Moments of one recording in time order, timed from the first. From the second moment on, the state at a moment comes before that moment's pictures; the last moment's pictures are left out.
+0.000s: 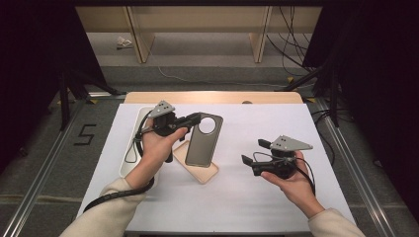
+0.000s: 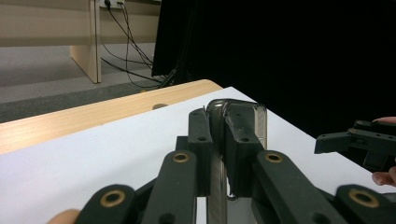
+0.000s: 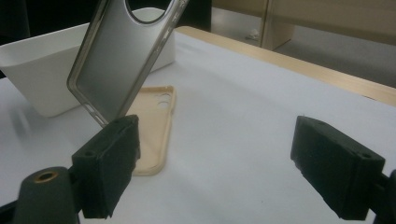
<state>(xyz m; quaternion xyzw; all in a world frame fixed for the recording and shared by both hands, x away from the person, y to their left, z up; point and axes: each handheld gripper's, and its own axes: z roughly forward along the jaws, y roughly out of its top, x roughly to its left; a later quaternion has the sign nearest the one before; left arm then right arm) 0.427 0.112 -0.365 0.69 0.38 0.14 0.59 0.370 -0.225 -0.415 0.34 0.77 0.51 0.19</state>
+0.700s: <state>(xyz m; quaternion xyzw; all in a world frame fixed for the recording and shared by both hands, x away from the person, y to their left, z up) 0.428 0.139 -0.353 0.68 0.39 0.16 0.60 0.364 -0.237 -0.416 0.34 0.77 0.50 0.20</state>
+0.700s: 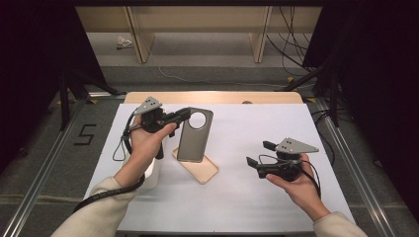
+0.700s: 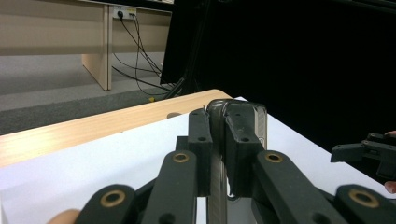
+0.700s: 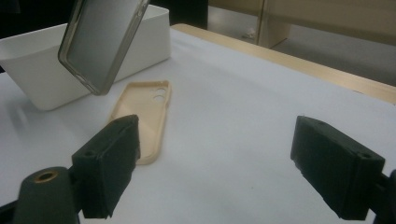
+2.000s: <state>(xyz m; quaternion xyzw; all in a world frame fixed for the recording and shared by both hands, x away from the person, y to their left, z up) 0.440 0.184 -0.334 0.66 0.40 0.18 0.61 0.357 -0.253 -0.416 0.35 0.76 0.50 0.20</state>
